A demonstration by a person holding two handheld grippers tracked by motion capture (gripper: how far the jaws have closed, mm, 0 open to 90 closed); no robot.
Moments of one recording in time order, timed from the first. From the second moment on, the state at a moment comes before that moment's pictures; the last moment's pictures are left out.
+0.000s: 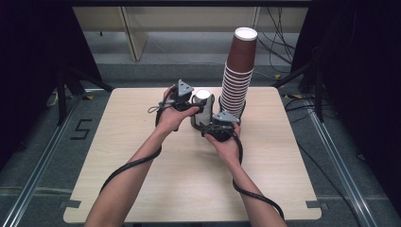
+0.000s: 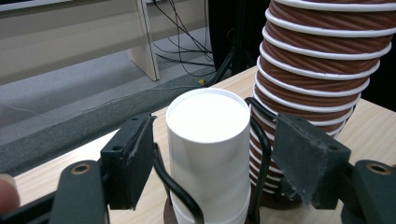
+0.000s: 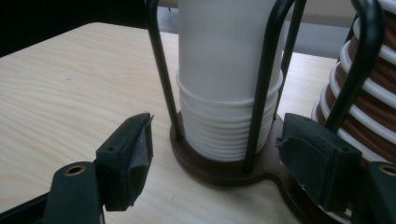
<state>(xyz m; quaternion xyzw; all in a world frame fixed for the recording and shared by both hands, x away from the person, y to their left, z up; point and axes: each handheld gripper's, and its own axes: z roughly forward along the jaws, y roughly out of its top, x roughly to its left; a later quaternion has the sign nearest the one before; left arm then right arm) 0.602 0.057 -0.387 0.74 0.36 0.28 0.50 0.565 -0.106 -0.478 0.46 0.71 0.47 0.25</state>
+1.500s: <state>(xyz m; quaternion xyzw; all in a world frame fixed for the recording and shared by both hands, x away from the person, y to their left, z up) 0.627 0.042 -0.399 0.75 0.37 0.28 0.47 0.596 -0.083 -0.498 0.48 0.70 0.46 0.27</state>
